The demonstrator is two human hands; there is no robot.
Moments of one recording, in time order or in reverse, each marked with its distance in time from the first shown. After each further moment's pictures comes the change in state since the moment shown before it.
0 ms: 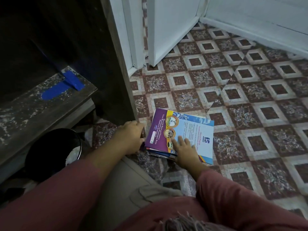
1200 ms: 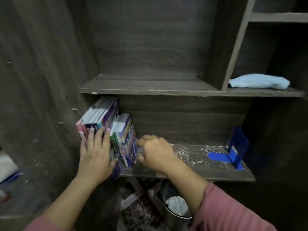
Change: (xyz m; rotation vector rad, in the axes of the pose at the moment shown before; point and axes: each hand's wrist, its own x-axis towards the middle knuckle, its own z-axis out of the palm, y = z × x) left_hand -0.433 -0.294 -0.044 0.207 0.776 -1.174; right_hand -0.213 -0.528 -0.241 -0.184 0.571 -1.363
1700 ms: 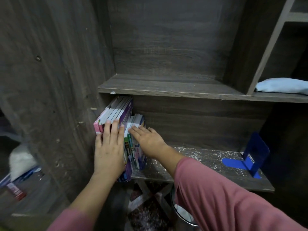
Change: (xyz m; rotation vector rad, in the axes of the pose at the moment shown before) left_hand 0.017 -0.013 0.012 0.195 0.049 0.014; right_hand 0.103 -0.010 0.054 -0.168 -0.151 -0.156
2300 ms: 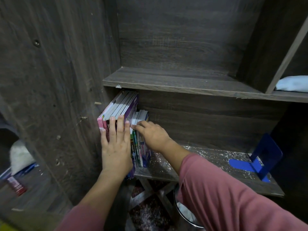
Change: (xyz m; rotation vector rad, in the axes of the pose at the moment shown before) left_hand 0.003 0.013 0.012 0.073 -0.016 -0.086; right_hand 0.026 0.014 0.017 0.055 0.241 -0.059
